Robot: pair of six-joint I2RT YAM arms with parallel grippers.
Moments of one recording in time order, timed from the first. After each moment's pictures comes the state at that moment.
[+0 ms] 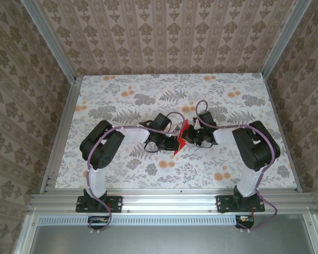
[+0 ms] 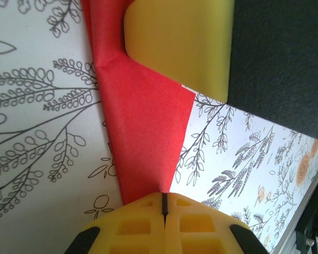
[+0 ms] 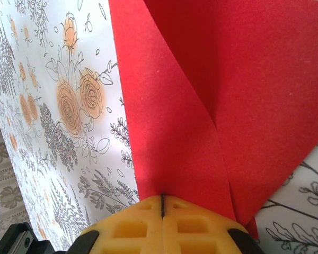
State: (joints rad) left arm -0.80 1.95 1.09 -0.20 0.58 -0.53; right arm 0.34 1.80 0.77 0.12 -0.48 0.87
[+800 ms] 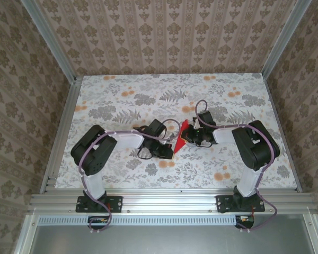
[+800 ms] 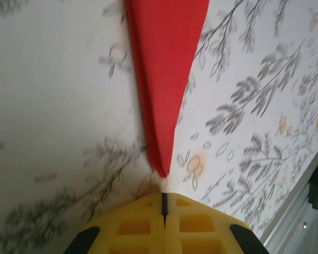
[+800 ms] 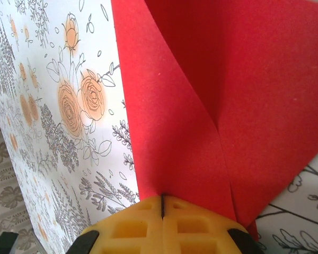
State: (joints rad) left arm -0.81 1.83 0.96 -0.30 0.59 -0.47; right arm 0.34 1.81 0.78 0.11 -0.48 0.87
